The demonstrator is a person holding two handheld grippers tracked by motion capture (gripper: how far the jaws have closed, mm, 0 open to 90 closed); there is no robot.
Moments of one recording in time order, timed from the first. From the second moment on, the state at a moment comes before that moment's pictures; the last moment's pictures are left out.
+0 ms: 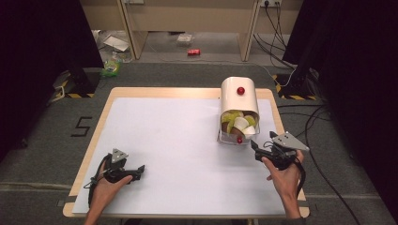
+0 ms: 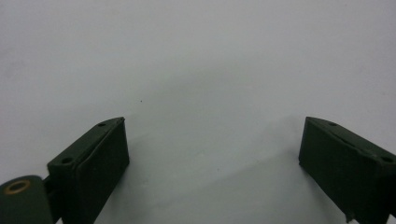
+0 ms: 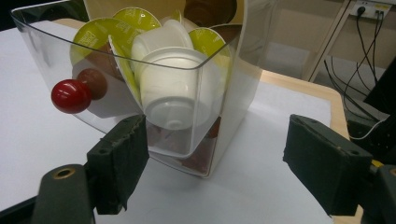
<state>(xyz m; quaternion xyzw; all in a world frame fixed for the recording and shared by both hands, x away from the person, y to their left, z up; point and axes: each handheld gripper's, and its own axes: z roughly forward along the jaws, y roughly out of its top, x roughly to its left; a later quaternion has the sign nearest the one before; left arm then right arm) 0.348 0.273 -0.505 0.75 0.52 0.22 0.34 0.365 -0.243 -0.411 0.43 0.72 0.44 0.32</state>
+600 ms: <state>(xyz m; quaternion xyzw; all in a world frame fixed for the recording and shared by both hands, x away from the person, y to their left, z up) 0.348 0.272 -0.505 0.75 0.52 0.22 0.34 0.377 -0.241 -0.413 0.44 0.71 0.44 0.33</state>
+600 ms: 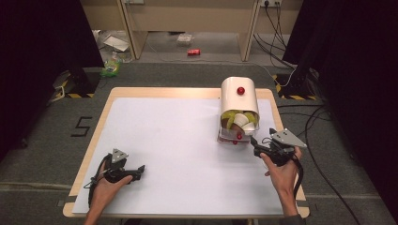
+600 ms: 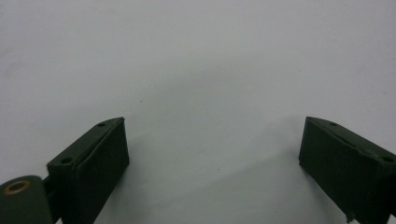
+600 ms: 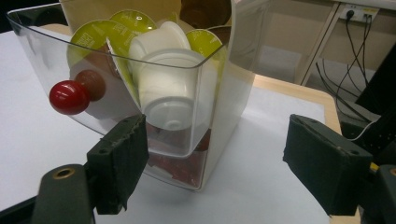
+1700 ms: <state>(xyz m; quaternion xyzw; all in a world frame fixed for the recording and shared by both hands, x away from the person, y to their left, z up) 0.348 0.272 -0.505 0.75 0.52 0.22 0.35 0.399 -0.238 -0.415 0.44 0.70 0.44 0.35</state>
